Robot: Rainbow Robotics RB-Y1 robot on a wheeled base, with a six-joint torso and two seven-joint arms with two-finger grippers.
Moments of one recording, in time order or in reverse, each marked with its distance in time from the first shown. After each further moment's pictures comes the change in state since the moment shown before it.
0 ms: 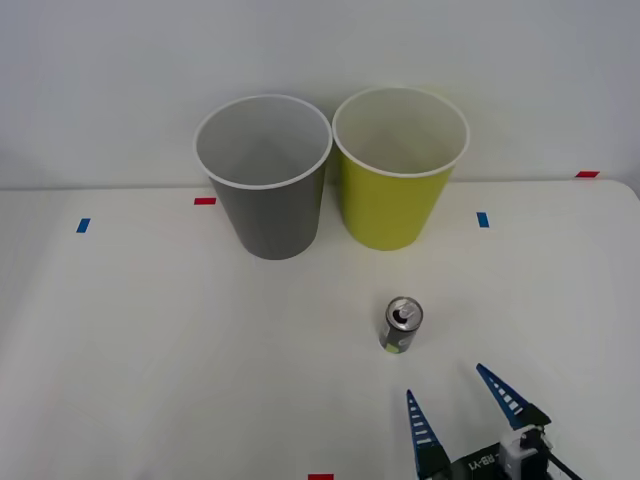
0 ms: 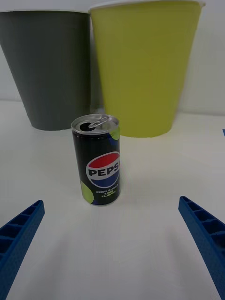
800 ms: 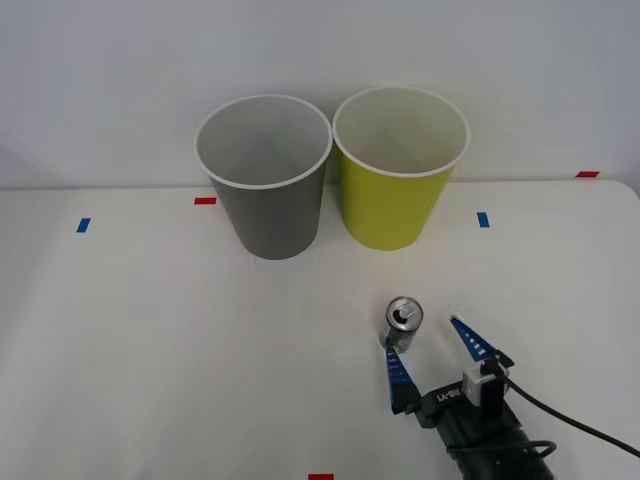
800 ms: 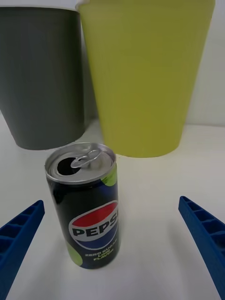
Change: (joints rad) right arm -0.210 0.085 -0.010 0.085 -0.027 0.115 0.000; left arm 0.000 0.000 0.000 0.000 0.000 0.000 0.000
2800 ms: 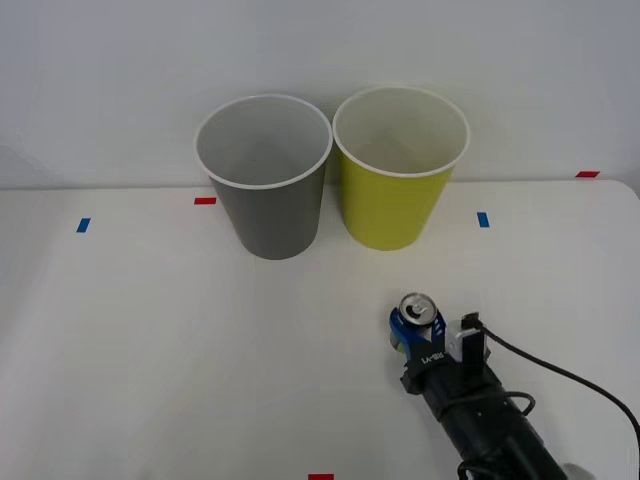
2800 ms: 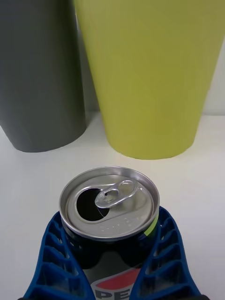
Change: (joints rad) right arm -0.101 -0.001 0.004 -0.073 -0.048 0.266 -0.032; left arm 0.000 0.000 0.000 0.000 0.000 0.000 0.000
